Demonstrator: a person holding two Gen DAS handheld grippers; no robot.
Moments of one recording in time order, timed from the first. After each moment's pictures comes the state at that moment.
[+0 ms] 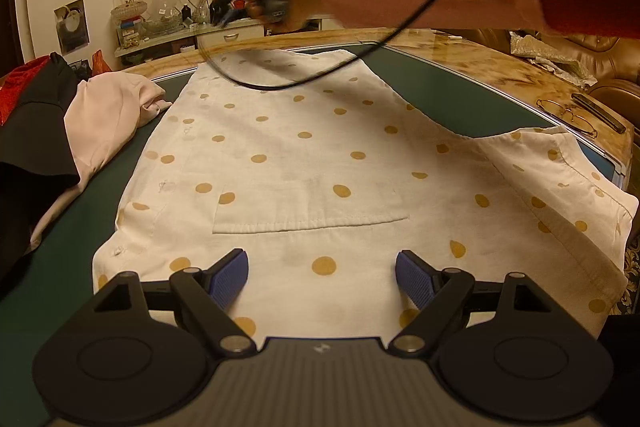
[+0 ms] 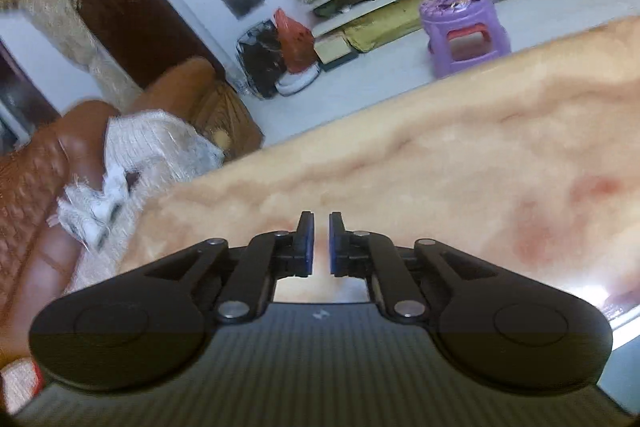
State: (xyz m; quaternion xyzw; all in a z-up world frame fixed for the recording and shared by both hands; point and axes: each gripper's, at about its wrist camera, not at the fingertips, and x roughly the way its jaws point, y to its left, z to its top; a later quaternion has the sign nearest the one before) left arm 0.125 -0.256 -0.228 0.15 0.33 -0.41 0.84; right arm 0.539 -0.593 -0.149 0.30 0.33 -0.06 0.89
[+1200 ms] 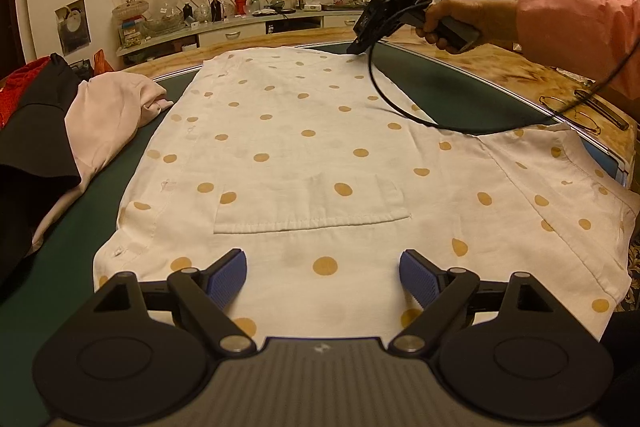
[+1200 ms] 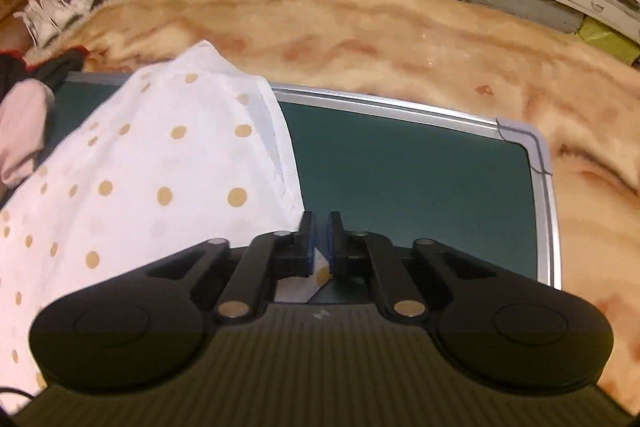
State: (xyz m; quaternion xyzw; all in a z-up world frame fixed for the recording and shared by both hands) left arm 0.127 -0.258 -0.228 0.16 0.33 -0.40 0.84; right arm 0.338 -0.651 -0.167 0.09 0.45 -0.06 0.88
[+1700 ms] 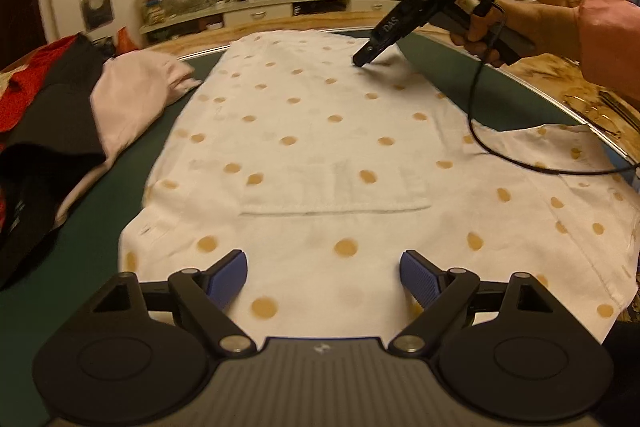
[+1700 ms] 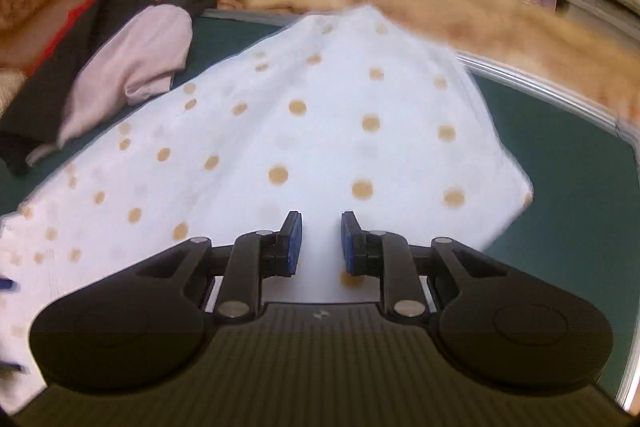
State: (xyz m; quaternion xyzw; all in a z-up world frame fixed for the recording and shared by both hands) left arm 0.128 -0.244 -0.221 0.16 0.36 -0.35 0.85; right arm 0.304 -0.540 -0.165 0.03 0.46 0.07 0.89
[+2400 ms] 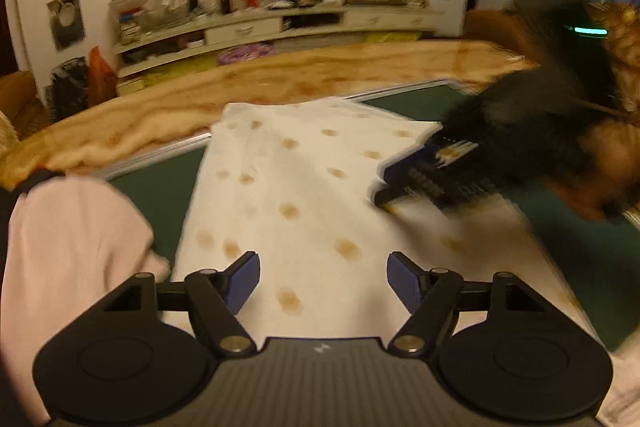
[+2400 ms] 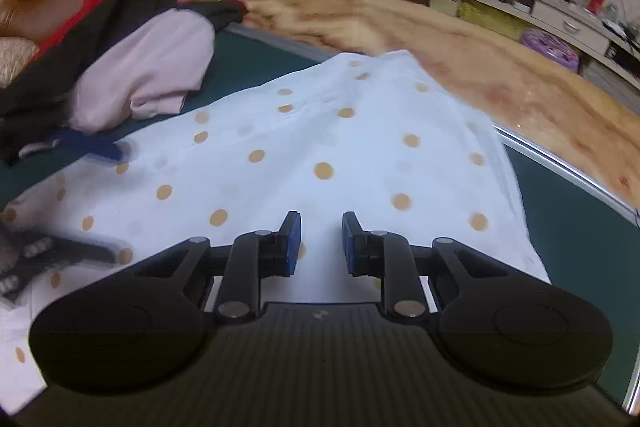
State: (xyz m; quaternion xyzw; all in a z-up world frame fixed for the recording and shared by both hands) left arm 0.364 -0.394 -0.199 0.18 0.36 -0.37 0.84; right arm 0.341 -0.516 -0.156 -0.03 0.43 0.10 0.90
